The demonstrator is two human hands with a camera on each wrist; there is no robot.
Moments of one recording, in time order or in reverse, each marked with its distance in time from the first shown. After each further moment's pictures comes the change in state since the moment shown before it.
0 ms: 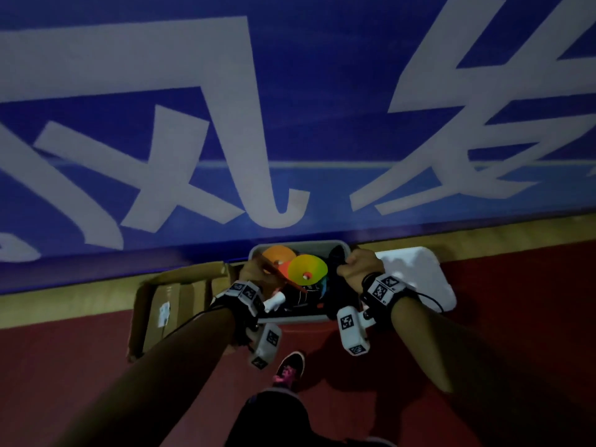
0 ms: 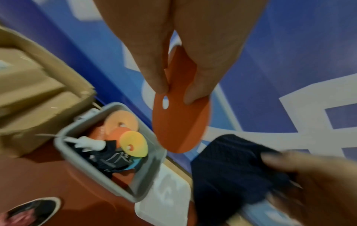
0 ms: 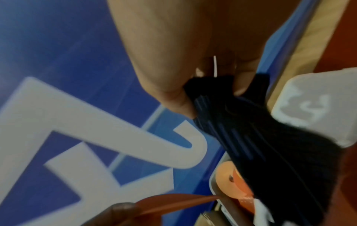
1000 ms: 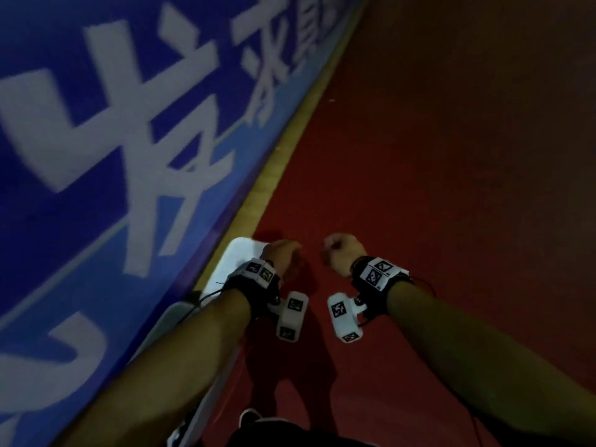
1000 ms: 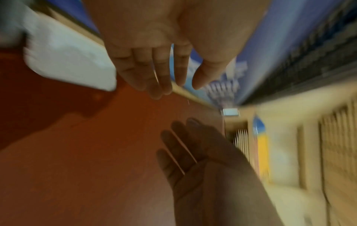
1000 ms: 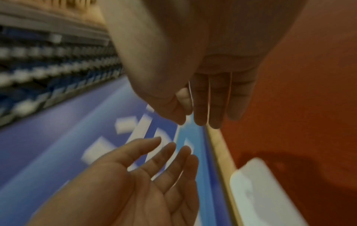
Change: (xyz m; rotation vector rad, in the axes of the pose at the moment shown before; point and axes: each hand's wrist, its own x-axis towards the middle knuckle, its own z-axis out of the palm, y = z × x) left_hand -0.216 0.175 0.241 0.118 -0.933 0.330; right_hand -0.242 0.226 -0.082 0.695 0.753 0.496
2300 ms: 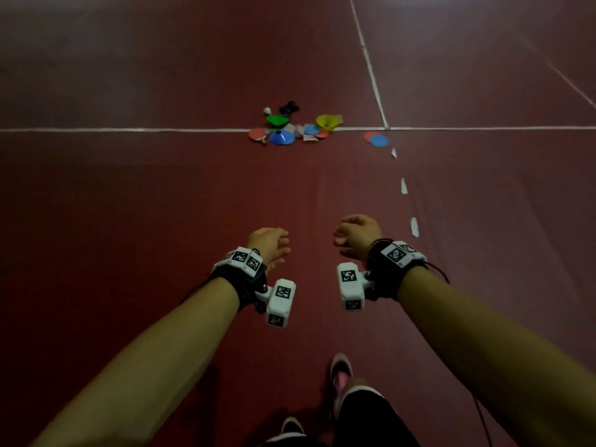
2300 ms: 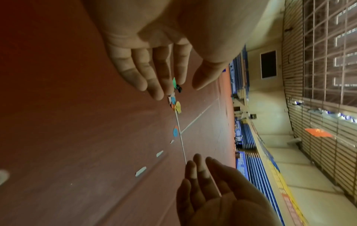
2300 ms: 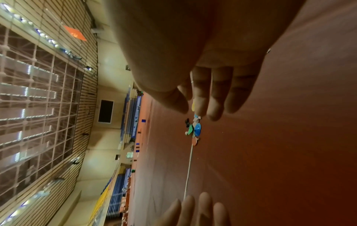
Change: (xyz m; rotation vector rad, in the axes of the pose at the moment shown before) left_hand -0.243 -0.206 1.194 1.050 -1.277 0.050; right_hand -0.451 0.732 -0.727 1.239 1.716 0.725
